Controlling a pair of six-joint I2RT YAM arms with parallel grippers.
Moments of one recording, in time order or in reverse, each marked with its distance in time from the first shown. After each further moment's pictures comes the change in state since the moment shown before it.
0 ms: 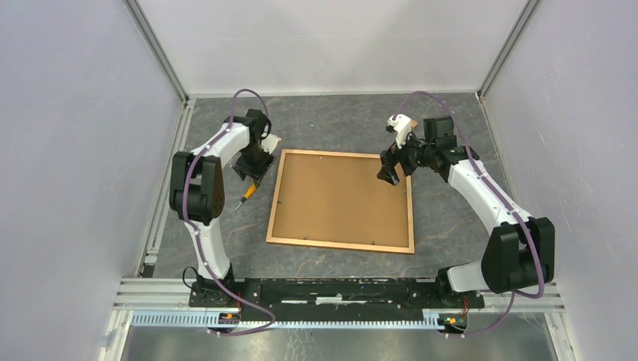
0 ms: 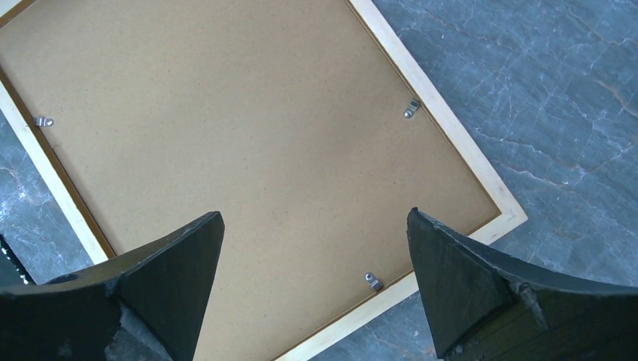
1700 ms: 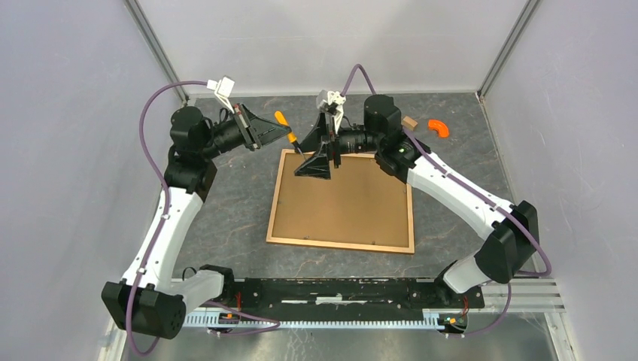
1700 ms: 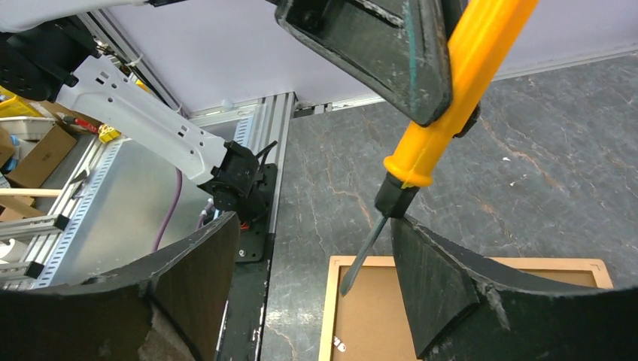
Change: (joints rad) left arm 0.032 -0.837 -0.340 0.954 0.904 -1.110; right arm 0.501 0.111 0.312 0.513 -0.348 0.600
